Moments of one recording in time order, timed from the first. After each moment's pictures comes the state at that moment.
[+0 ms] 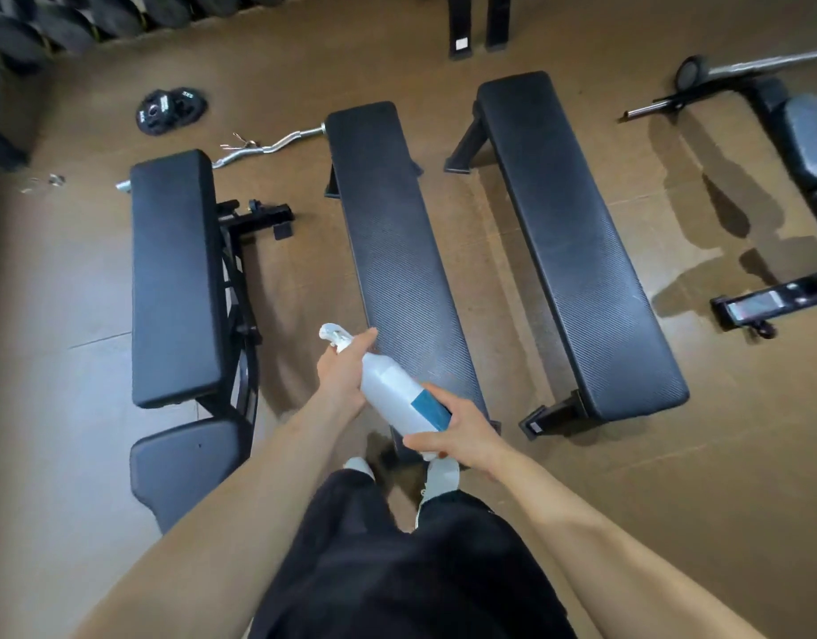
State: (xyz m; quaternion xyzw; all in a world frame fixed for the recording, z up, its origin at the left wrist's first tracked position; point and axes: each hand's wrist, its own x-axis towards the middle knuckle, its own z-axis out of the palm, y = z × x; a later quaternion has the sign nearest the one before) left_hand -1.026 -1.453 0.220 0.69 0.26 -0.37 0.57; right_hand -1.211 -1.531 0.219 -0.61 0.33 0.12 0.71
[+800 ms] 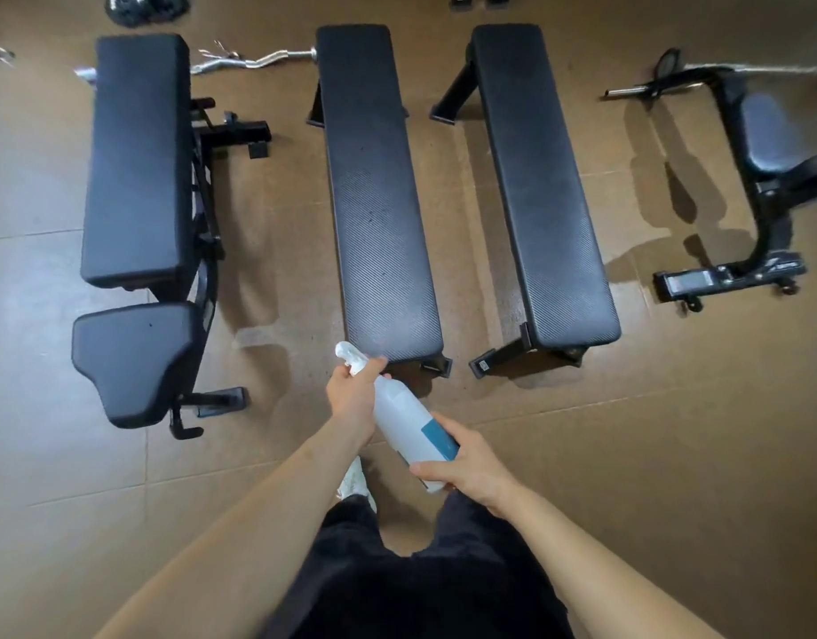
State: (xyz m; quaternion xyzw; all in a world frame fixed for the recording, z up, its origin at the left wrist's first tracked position) left_hand -1.267 -1.342 0.177 0.68 0.30 -0.39 0.54; right_hand -1.441 -1.422 0.204 -0.64 0.40 0.22 0.63
